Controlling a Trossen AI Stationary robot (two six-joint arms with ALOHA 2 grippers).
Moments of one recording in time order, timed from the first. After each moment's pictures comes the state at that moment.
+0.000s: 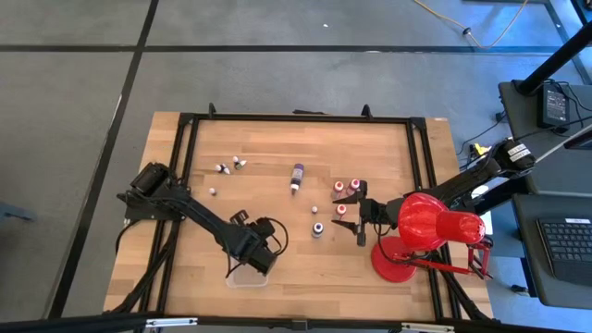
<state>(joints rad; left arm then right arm) -0.51 1.87 1.25 -0.91 -0.43 -1.14 0.42 1.19 0.47 0.49 0.51 0.07</state>
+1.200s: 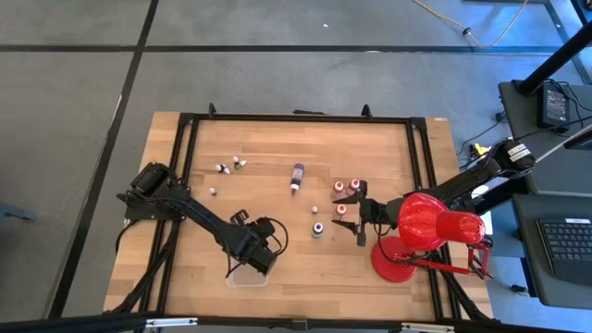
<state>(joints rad) -0.51 1.87 1.25 -0.91 -0.45 -1.14 0.42 1.19 0.47 0.49 0.50 0.07</state>
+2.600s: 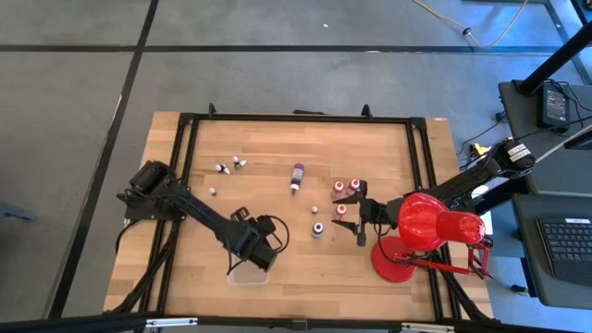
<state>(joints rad) -0.49 1.85 1.25 -0.93 -0.42 -1.09 0.42 1.19 0.47 0.49 0.50 0.07</state>
